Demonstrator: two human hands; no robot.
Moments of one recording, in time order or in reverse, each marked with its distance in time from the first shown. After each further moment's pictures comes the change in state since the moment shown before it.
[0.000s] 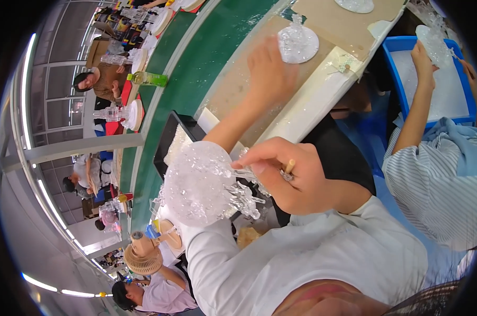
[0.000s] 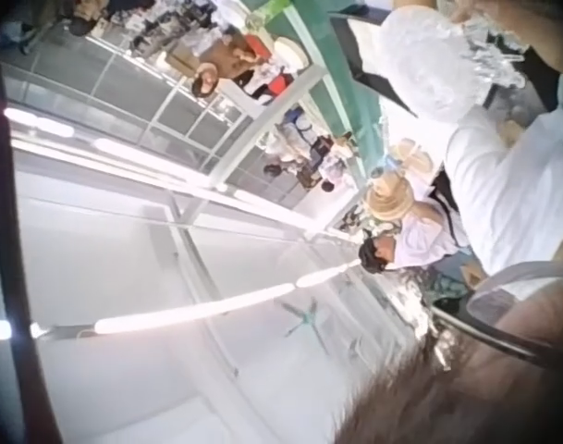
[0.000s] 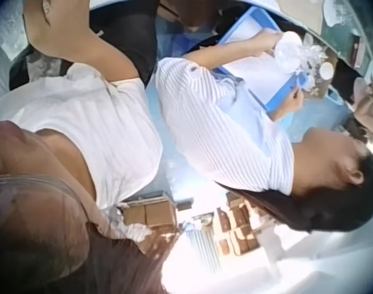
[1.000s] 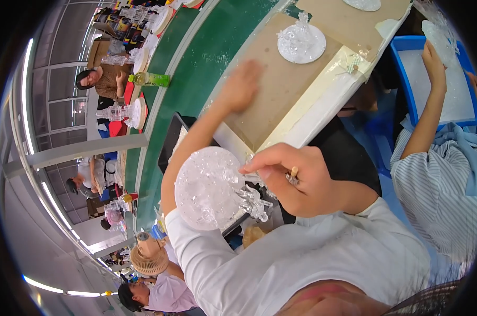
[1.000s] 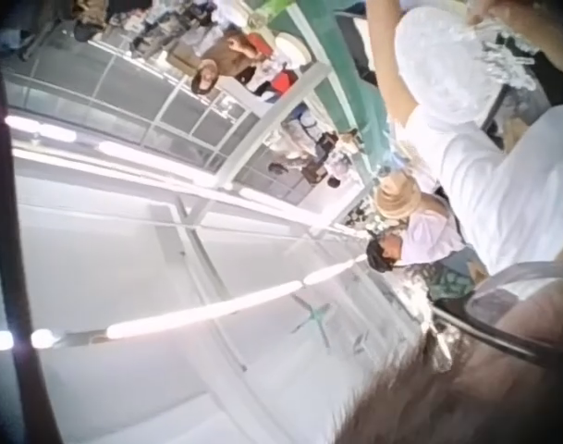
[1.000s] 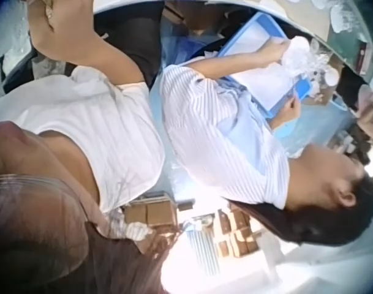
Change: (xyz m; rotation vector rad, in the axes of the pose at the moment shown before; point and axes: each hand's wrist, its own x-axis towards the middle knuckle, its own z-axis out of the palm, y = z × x) left_hand -0.050 -0.129 -0.024 0.137 -0.642 0.177; right_hand 0.007 0.006 -0.005 -0.032 -0.050 0.002
